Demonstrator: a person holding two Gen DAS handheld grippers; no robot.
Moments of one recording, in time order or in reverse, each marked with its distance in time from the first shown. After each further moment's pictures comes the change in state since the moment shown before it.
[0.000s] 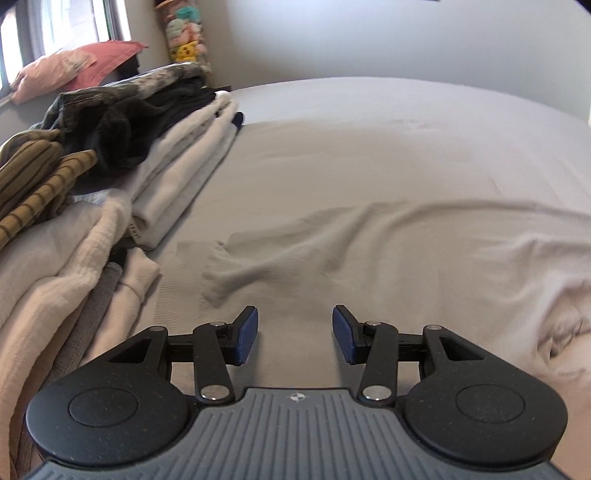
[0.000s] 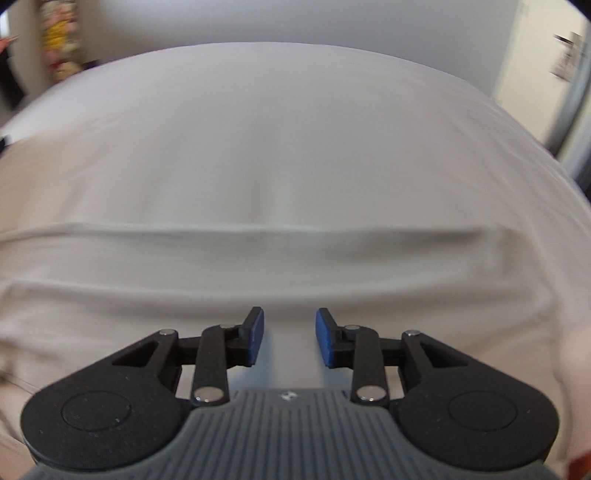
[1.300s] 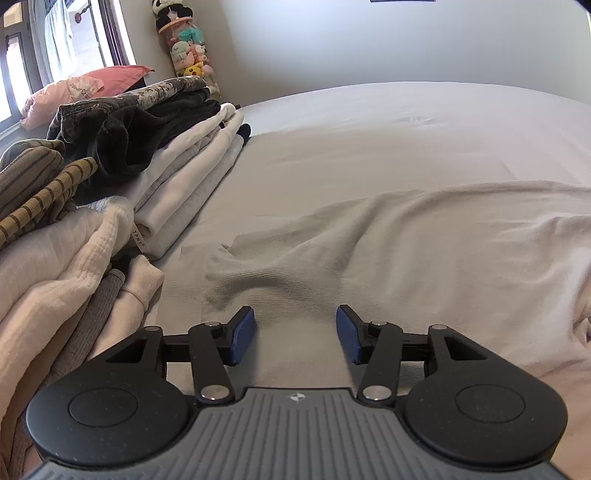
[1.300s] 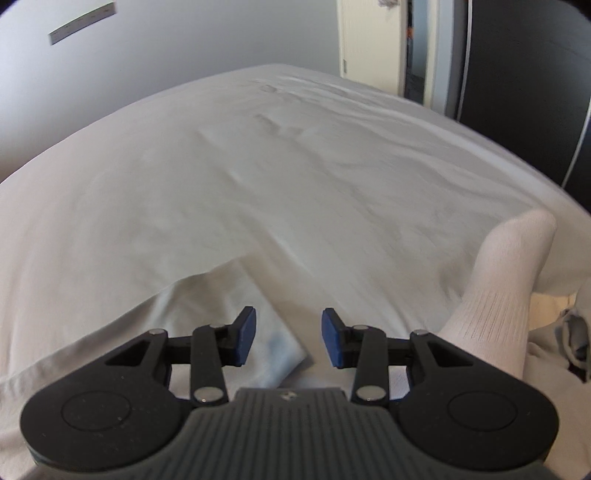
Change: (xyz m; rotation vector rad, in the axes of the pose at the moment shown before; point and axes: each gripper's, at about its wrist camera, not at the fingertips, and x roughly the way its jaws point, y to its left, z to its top) left arm 0.010 -0.007 -0.013 0.040 -0.070 0.077; right arm 0.051 -0.247 0.014 0.473 -0.071 -0.140
